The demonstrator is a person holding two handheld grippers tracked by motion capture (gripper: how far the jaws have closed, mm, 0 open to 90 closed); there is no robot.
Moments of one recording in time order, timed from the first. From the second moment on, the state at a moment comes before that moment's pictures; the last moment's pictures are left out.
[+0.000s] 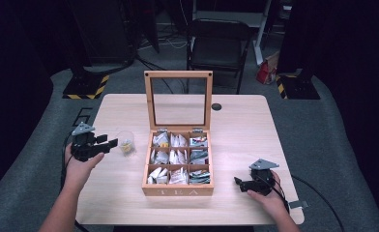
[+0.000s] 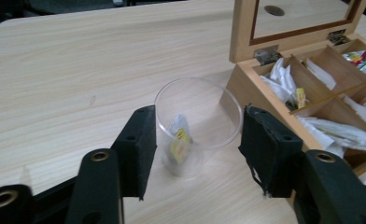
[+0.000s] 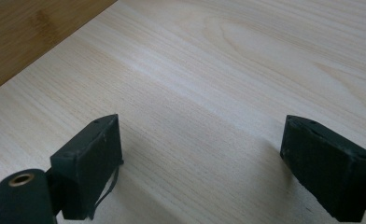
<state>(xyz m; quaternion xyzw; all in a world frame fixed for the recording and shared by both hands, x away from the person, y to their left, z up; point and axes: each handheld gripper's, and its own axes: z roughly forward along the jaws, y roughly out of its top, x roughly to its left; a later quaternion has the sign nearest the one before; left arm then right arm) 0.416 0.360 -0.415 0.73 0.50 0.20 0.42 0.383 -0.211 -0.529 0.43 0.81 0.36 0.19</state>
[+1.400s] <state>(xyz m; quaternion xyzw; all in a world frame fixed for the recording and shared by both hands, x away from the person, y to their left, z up) 0.387 0.363 -0.488 0.74 0.51 0.19 0.41 0.383 -0.211 -0.529 0.43 0.81 0.36 0.19</state>
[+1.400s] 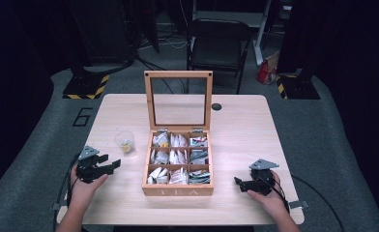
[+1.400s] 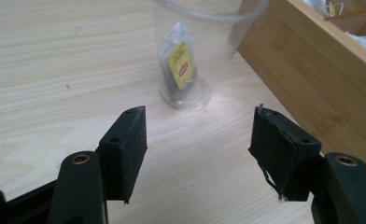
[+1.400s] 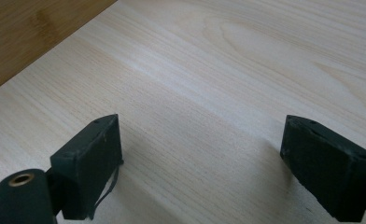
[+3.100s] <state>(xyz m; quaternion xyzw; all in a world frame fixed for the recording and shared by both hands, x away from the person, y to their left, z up) 0.385 0.366 -0.516 0.74 0.51 0.19 0.39 0.383 -0.211 -0.528 0.43 0.81 0.35 0.18</state>
